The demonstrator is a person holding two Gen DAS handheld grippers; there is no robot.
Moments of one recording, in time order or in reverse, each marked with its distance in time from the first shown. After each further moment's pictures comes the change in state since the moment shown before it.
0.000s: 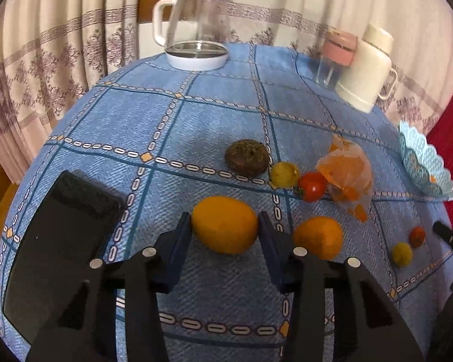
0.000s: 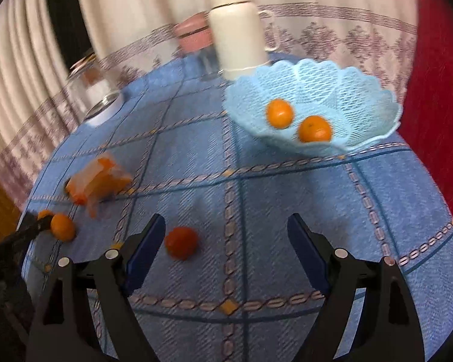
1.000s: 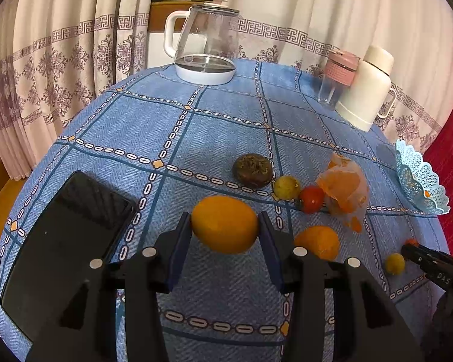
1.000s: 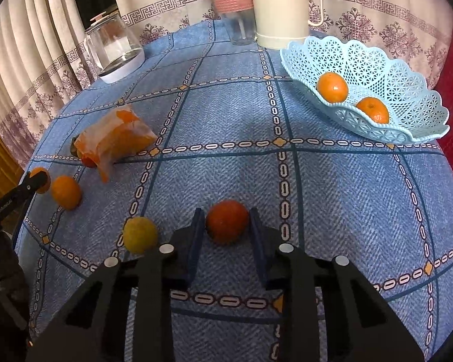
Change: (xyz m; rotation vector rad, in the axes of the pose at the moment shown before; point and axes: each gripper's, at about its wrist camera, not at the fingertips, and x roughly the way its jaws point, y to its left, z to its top) left arm -0.013 0.007 -0.004 -0.038 -0.063 -0.004; right arm 0.031 0.030 -0.003 -0.085 0.126 0.010
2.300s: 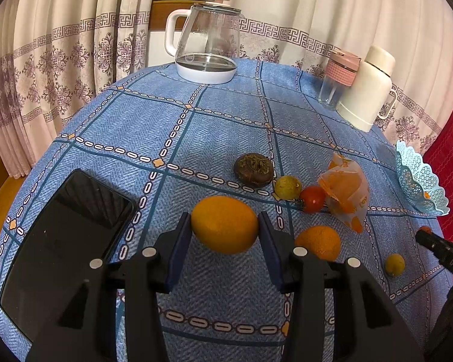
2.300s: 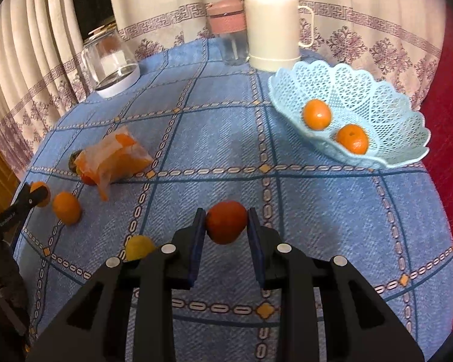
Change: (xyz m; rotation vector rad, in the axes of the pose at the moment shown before) left arm 0.001 0.001 0.000 -0.002 0.003 -0.001; right arm -0.024 -0.008 0.012 0.003 -0.083 -0.053
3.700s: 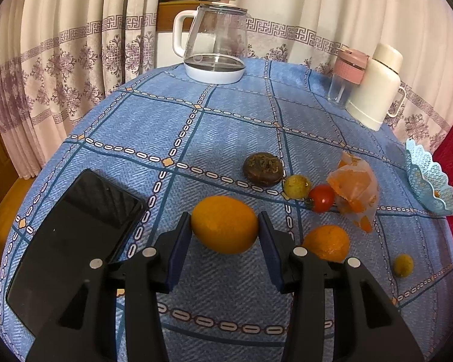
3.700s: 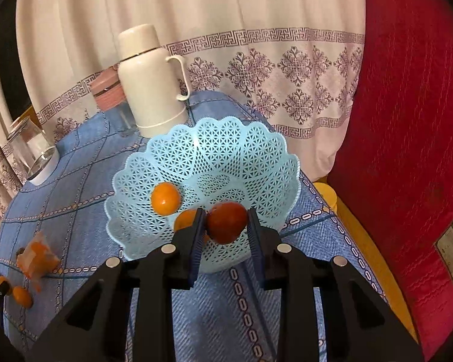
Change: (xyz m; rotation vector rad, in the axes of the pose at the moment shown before) left arm 0.000 -0.002 -0.001 -0.003 0.005 0.061; right arm -0.017 -0.141 0.049 0.243 -0.155 -0.208
